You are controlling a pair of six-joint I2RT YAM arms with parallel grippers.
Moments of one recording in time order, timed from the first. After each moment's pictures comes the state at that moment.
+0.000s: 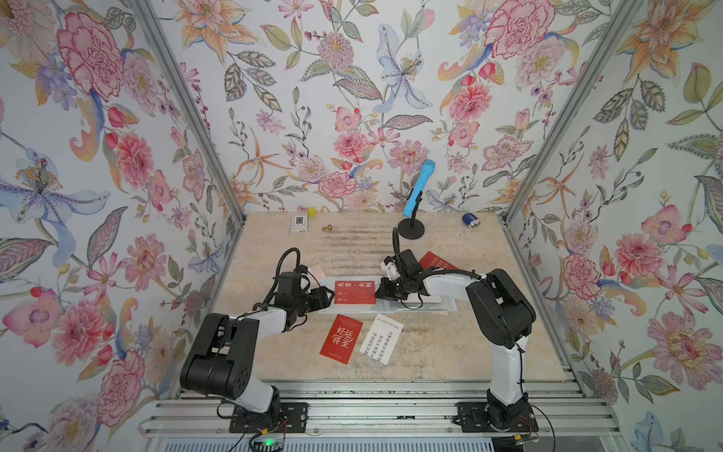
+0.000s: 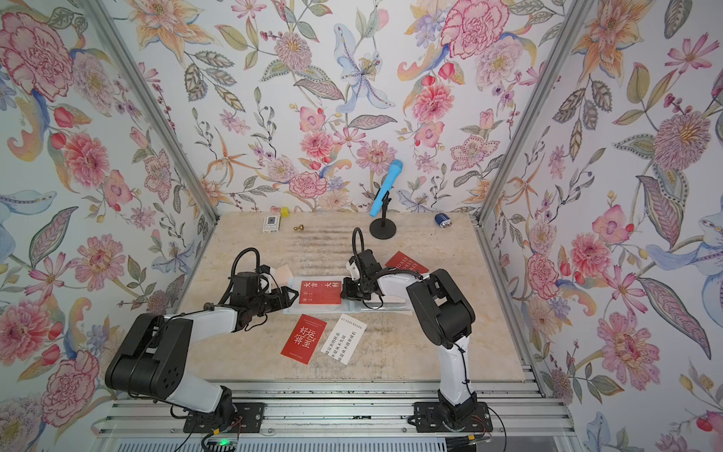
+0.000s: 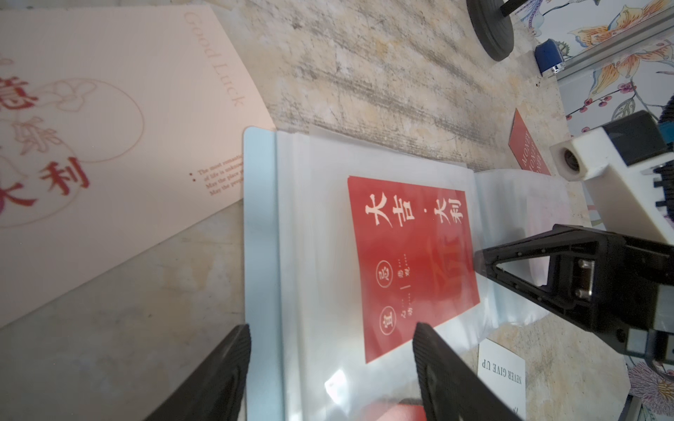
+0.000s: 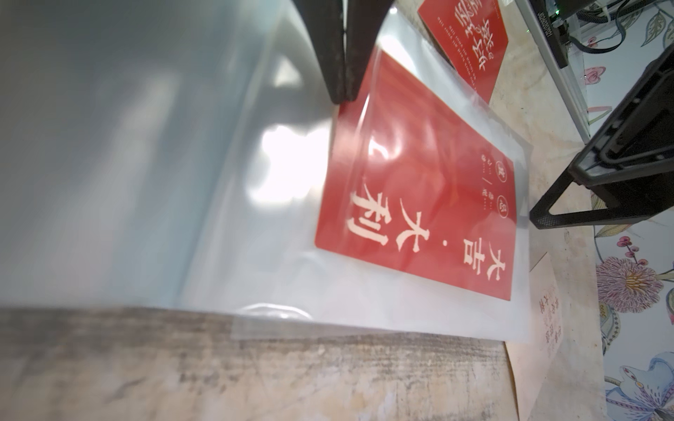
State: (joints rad) left arm -0.18 1.53 0.56 0.21 0.39 -0.46; right arm 0.60 2.03 1.24 -0.20 -0.44 0.54
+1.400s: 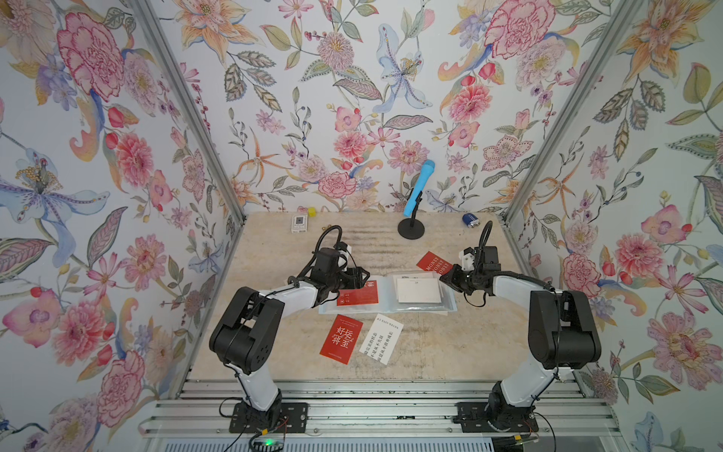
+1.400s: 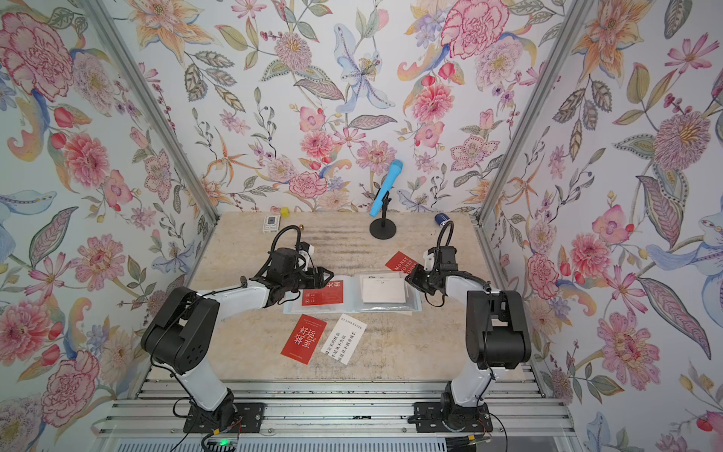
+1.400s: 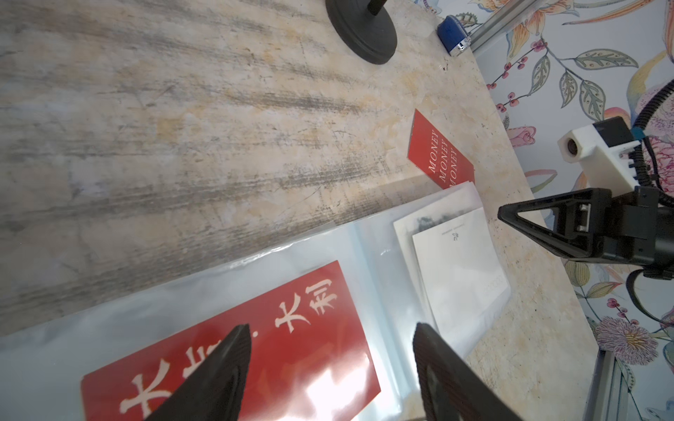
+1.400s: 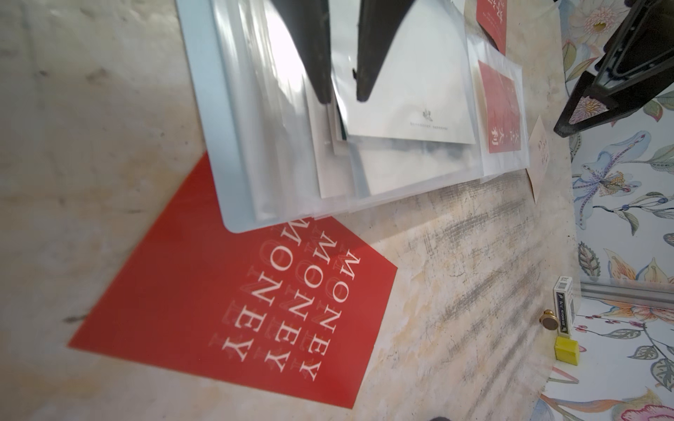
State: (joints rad) left arm -0.46 1.76 0.95 0.17 0.34 -0.47; right arm 0.04 1.72 0.95 -0.17 -0.48 0.49
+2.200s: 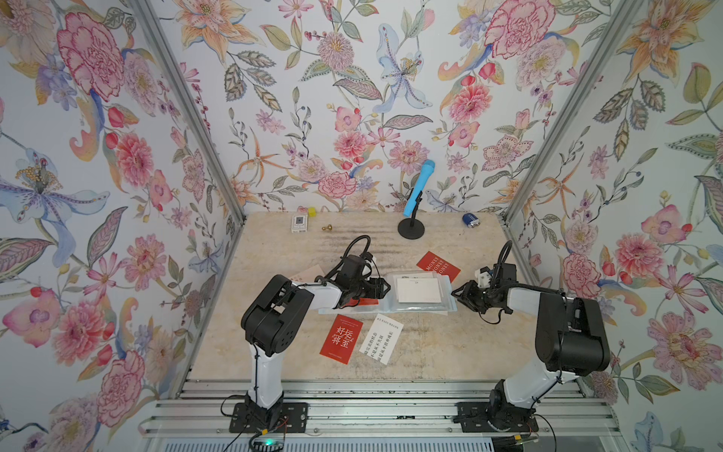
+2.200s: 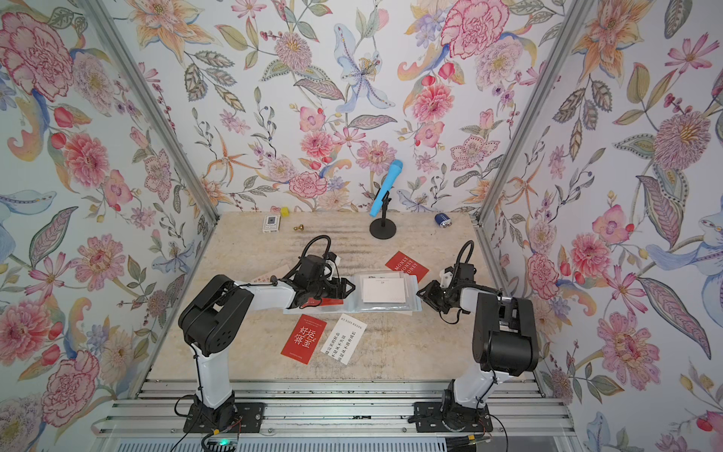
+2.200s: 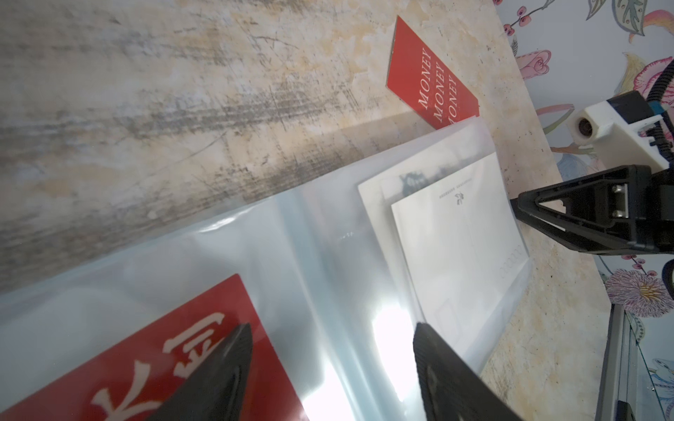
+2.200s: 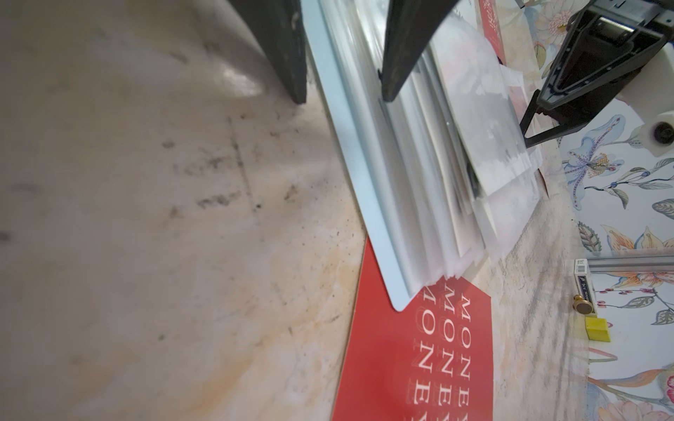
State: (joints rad) left arm -0.59 1.97 1.04 0.21 0.34 -0.48; right arm -0.12 1.68 0.78 -0.17 -0.58 0.47
